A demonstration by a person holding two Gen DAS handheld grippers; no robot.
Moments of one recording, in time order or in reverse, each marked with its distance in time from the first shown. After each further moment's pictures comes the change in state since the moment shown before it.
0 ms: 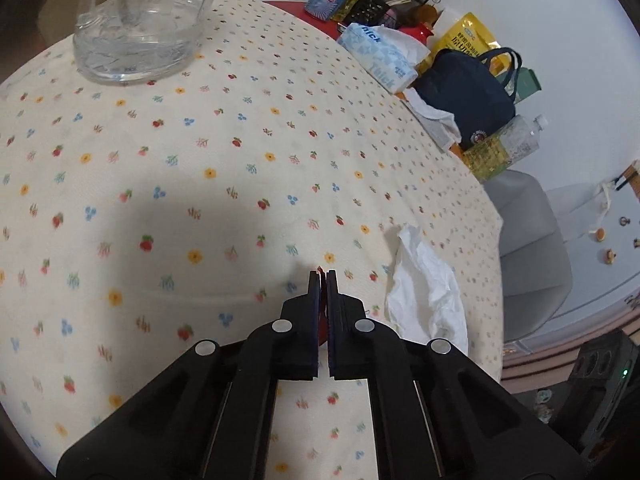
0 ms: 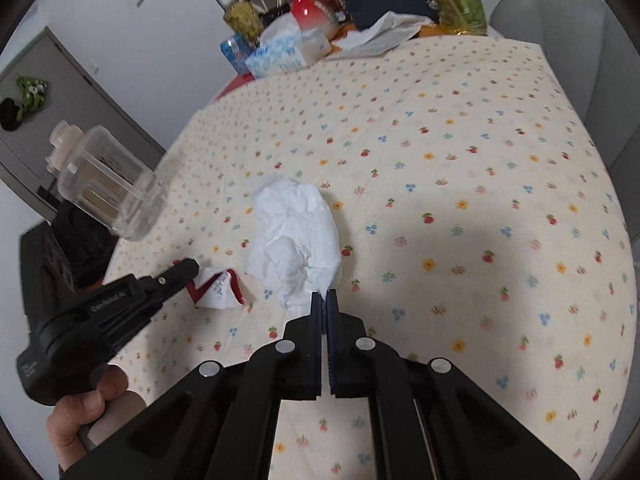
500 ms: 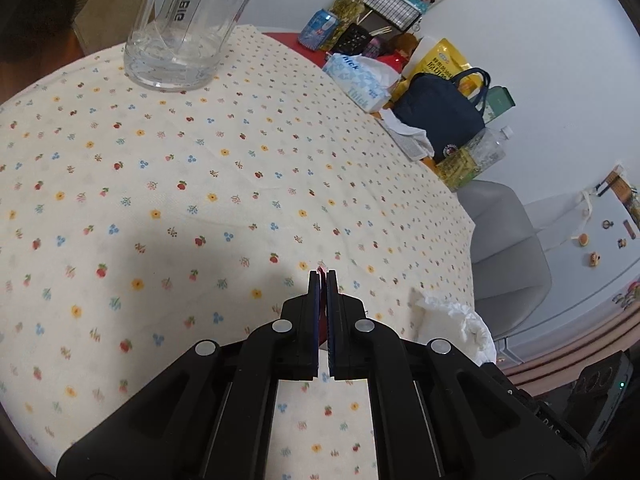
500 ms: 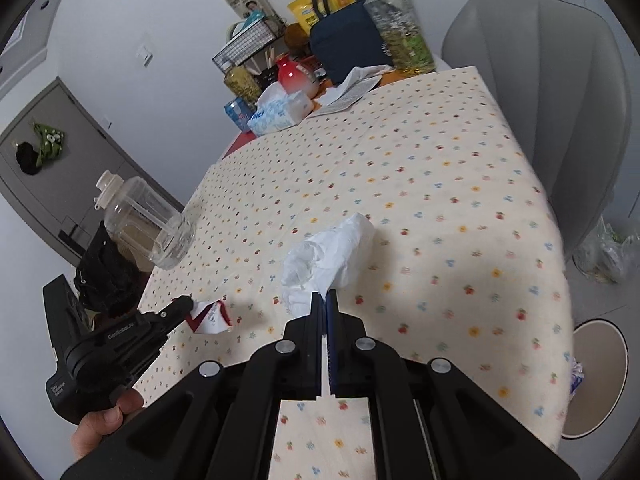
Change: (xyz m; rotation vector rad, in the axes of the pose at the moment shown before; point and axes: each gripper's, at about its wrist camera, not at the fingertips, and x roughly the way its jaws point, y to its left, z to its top) left arm -0.066 -0.019 -0.053 0.007 -0.112 -0.016; right arm -0.096 -0.036 -0.047 0.091 -0.170 0.047
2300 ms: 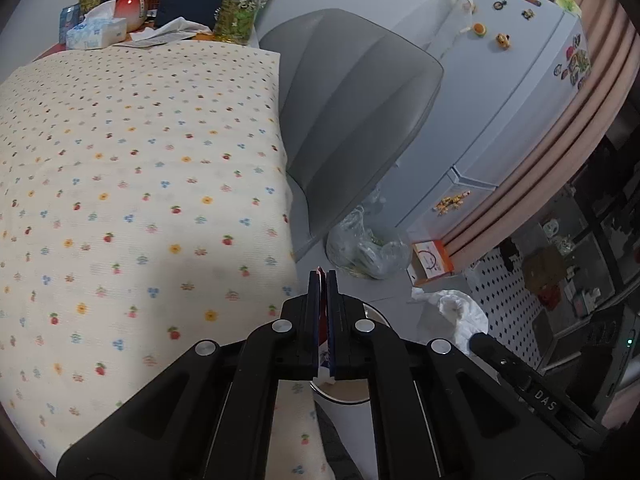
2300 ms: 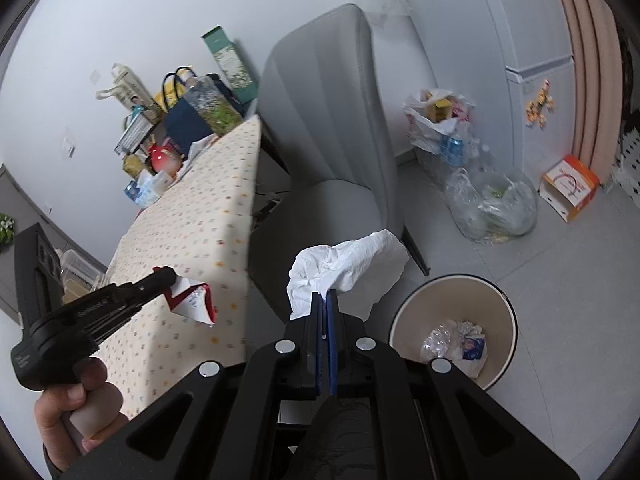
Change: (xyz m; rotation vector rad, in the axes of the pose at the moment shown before) left arm 0.064 -0.241 -0.201 0.566 0.265 -0.177; right arm -0.169 -0.249 -0.095 0.244 -0.187 -0.218
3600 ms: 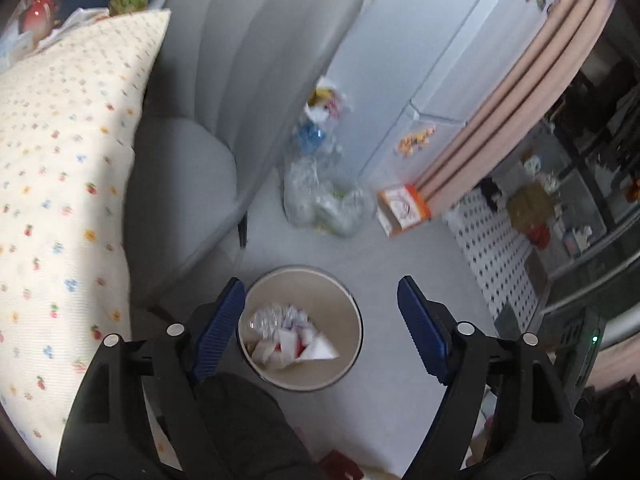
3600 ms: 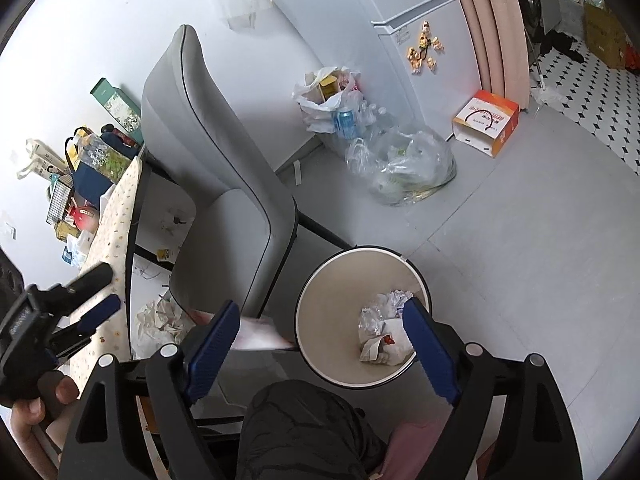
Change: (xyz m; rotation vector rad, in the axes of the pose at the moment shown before) left arm 0.069 -0.104 -0.024 0.148 0.144 -0.070; right arm -0.011 -0.150 -0.024 0.283 -0.005 -0.172
